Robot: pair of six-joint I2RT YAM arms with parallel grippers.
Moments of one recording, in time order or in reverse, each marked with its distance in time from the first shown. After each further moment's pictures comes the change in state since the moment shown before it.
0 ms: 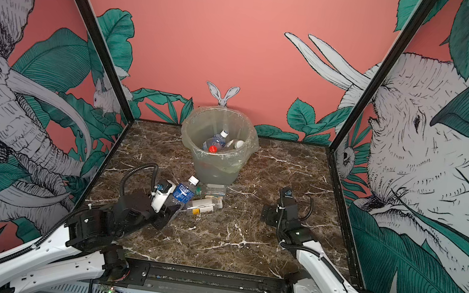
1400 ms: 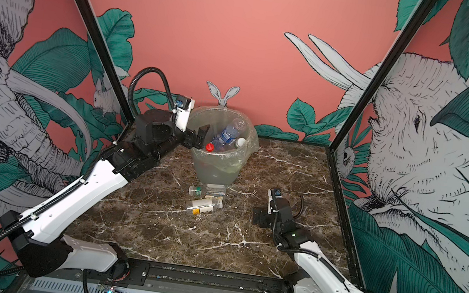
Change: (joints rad) left arm 0.348 0.668 0.739 0.336 0.087 0.243; right arm 0.169 0.002 0.003 0.031 -0.022 -0.078
